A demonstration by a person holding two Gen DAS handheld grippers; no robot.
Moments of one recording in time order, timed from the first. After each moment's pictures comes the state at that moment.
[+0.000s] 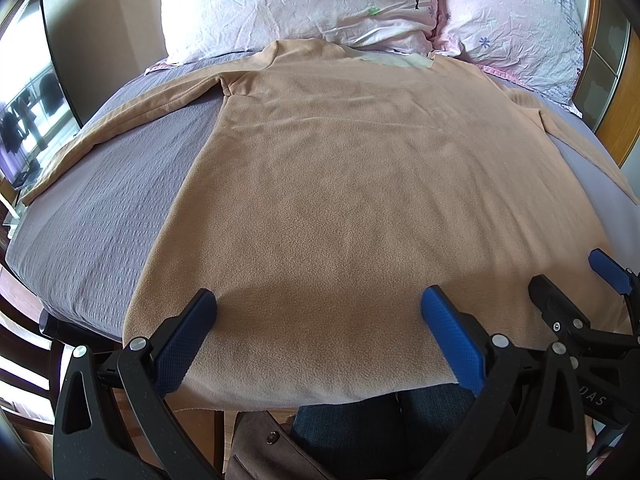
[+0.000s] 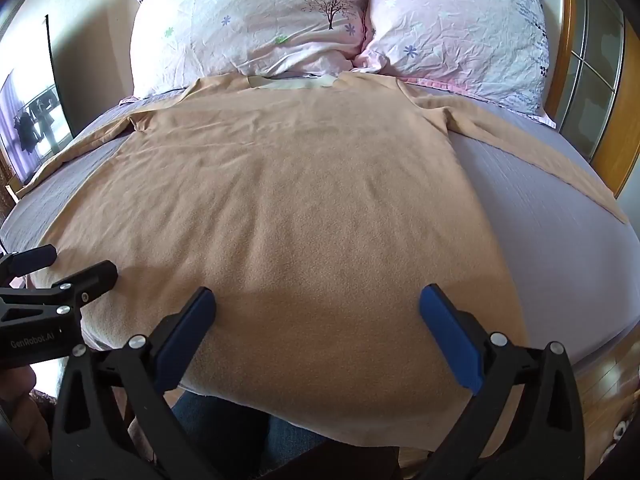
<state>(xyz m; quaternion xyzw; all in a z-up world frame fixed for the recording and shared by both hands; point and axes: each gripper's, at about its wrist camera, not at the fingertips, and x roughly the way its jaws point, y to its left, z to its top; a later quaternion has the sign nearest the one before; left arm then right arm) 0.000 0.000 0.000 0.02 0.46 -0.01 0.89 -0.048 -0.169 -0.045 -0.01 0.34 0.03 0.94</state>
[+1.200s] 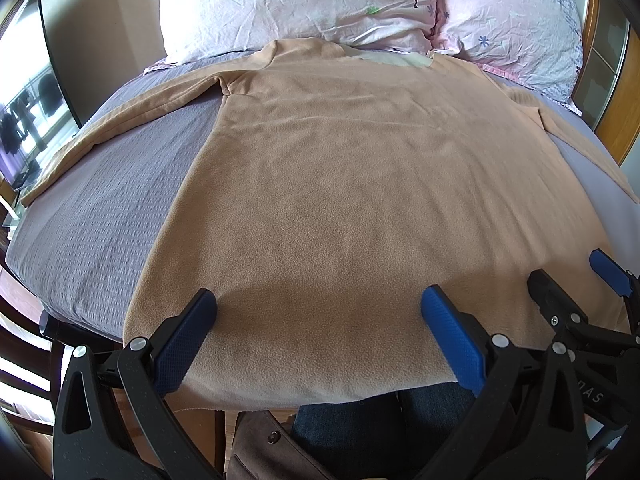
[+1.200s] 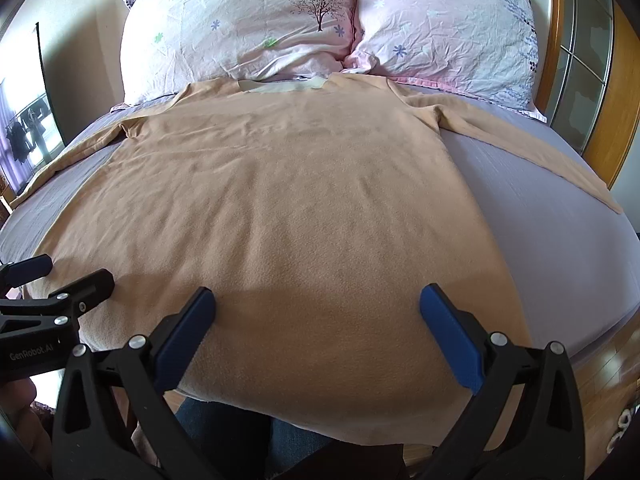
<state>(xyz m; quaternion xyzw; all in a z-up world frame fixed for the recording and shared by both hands) 0.000 0.000 0.000 0.02 0.46 -0.01 0.89 -0.050 -0.173 -0.046 0.00 0.34 0.02 0.94</state>
